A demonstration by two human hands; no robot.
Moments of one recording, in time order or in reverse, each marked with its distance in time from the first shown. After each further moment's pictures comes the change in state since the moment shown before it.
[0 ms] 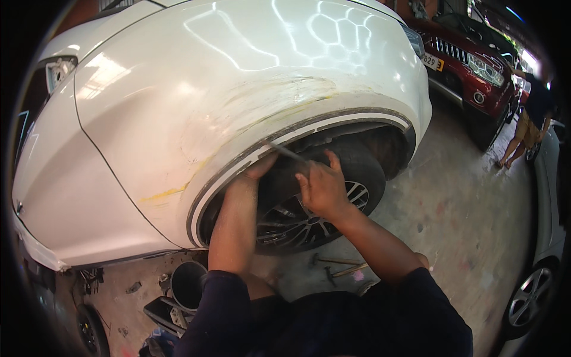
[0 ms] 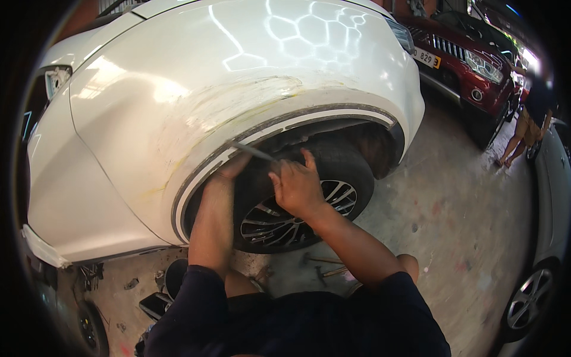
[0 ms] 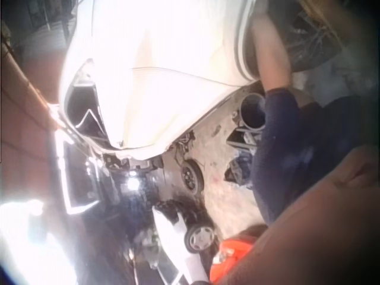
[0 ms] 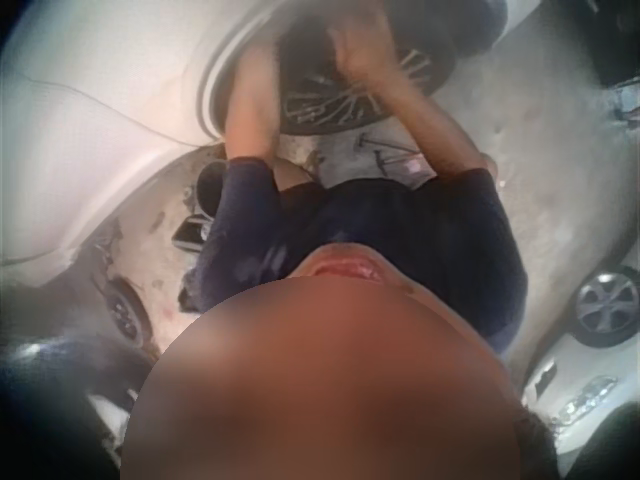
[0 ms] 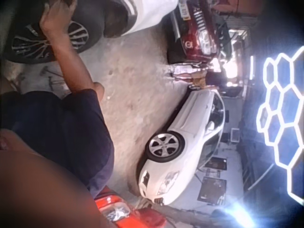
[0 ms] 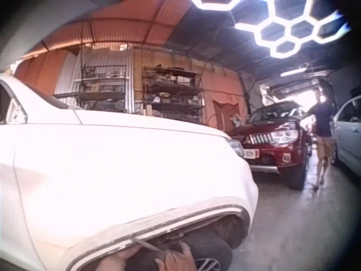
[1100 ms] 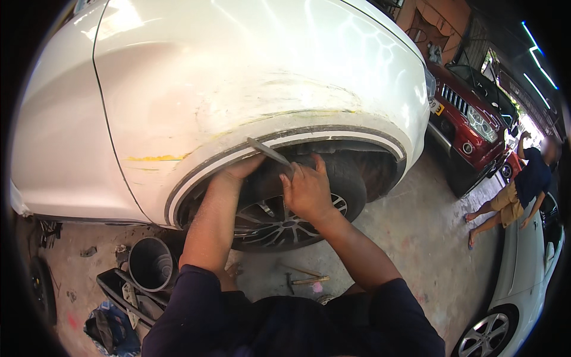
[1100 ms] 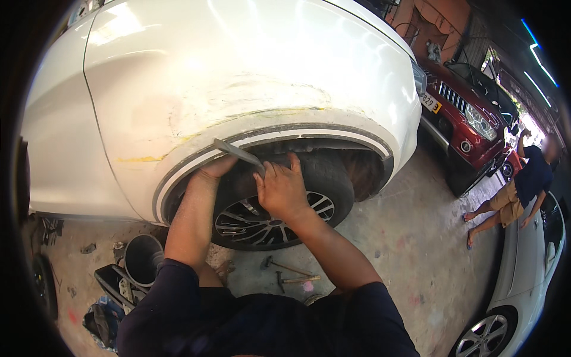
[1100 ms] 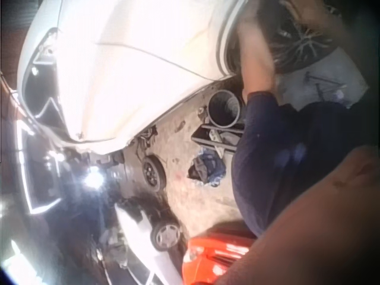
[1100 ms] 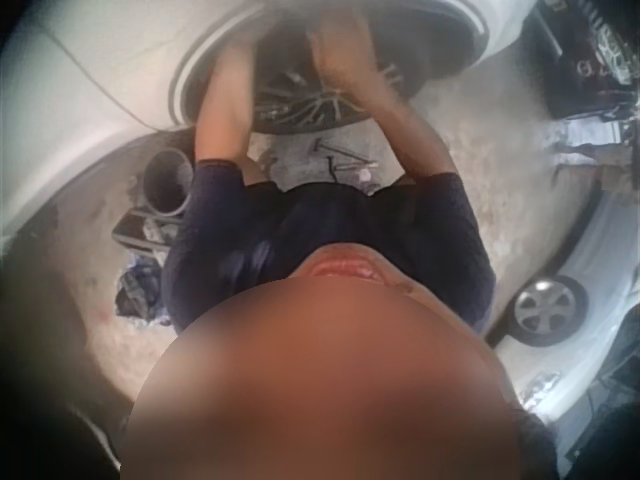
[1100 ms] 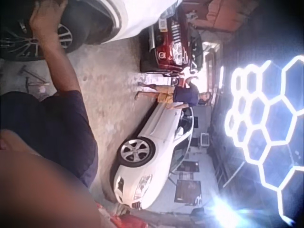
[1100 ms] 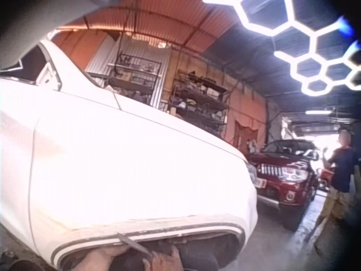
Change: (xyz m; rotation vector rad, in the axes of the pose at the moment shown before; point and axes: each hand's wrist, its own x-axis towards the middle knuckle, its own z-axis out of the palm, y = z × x) left_hand -0.036 0.005 -0.007 0.178 0.012 0.143; right_hand 0.012 -0.011 0.013 -0.137 -0.182 -0.184
